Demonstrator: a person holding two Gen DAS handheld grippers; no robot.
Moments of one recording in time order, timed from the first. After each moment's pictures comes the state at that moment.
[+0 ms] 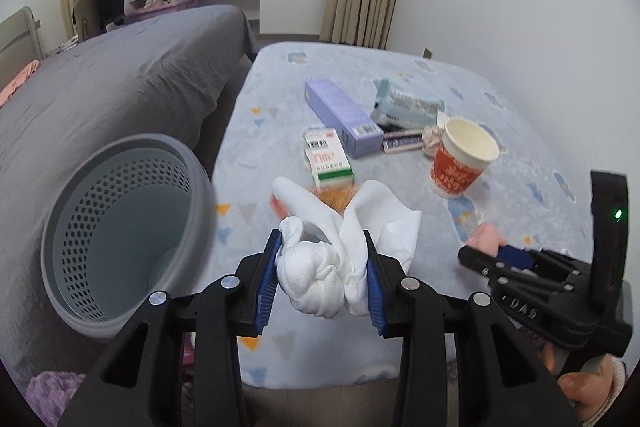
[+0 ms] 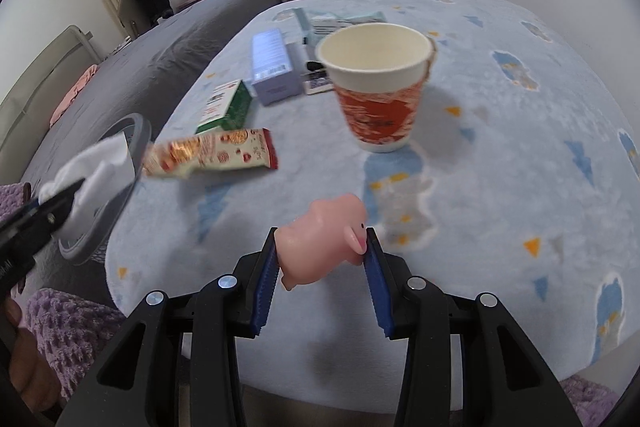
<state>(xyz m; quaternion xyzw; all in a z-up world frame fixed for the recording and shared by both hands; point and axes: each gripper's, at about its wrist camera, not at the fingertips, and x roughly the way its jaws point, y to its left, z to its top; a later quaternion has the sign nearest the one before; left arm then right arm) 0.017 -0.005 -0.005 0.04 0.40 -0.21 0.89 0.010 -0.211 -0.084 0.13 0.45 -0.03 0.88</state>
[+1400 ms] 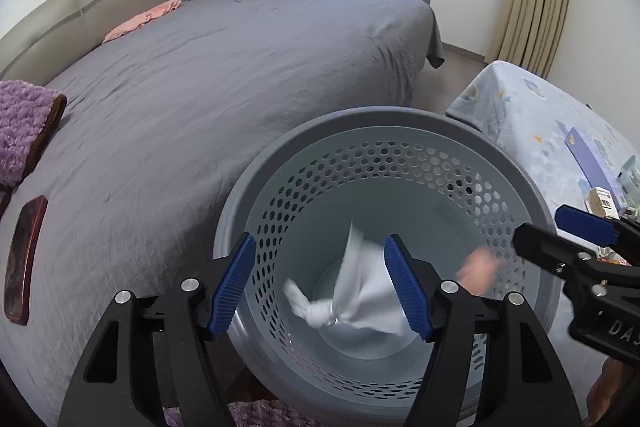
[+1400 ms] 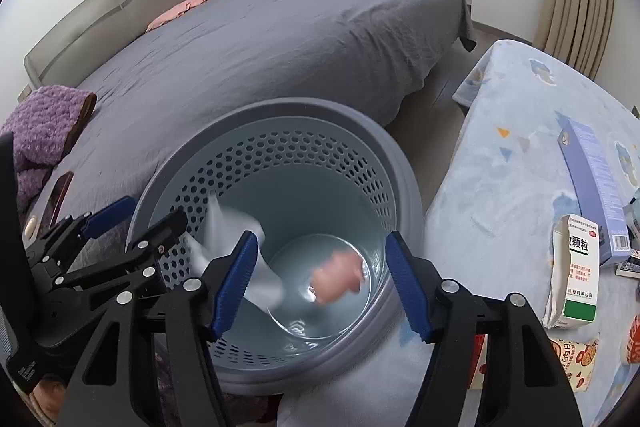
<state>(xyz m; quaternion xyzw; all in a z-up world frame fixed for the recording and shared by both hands) 0.116 0.206 -0.069 -0.01 0.42 0.05 0.91 0.171 0.043 -0.075 0.00 0.45 0.18 0.87</state>
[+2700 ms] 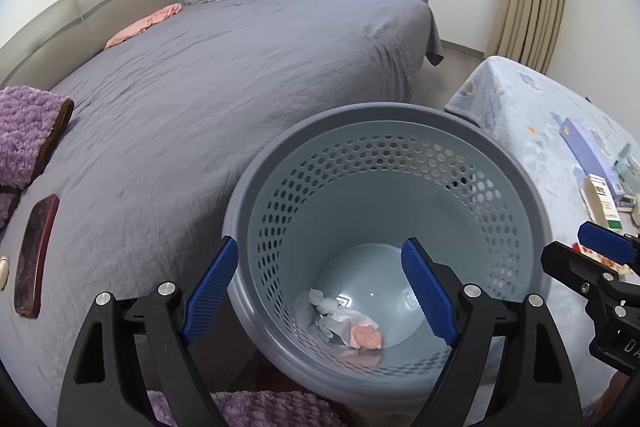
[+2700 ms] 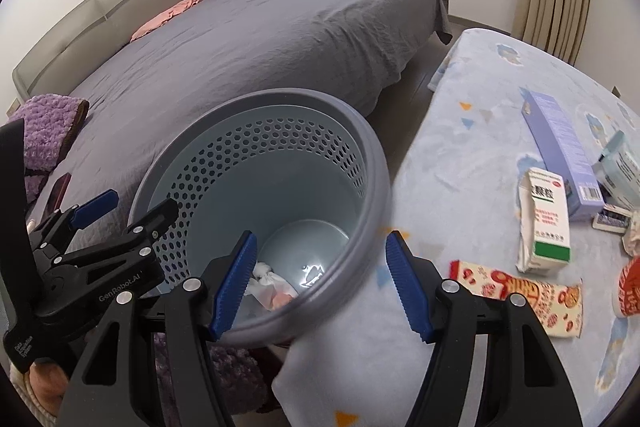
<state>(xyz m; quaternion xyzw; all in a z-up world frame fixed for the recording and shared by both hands) 0.097 0.195 -0.062 0.01 0.41 0.05 0.91 0.132 0.016 -0.069 0.02 0.45 0.14 0.88</state>
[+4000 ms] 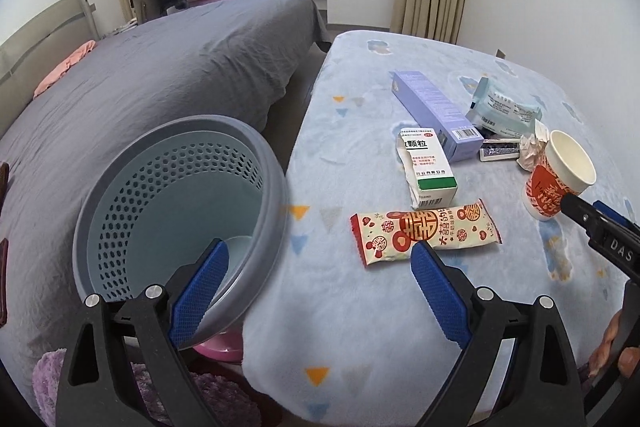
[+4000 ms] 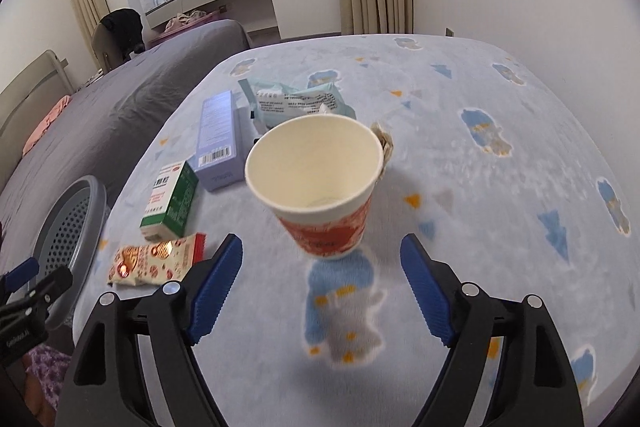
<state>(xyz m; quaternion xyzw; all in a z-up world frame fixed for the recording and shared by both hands) 0.061 0.006 -0.043 0.05 0.42 -0.08 0.90 0.052 -0.247 -0.072 0.12 0.39 -0.10 0.91</state>
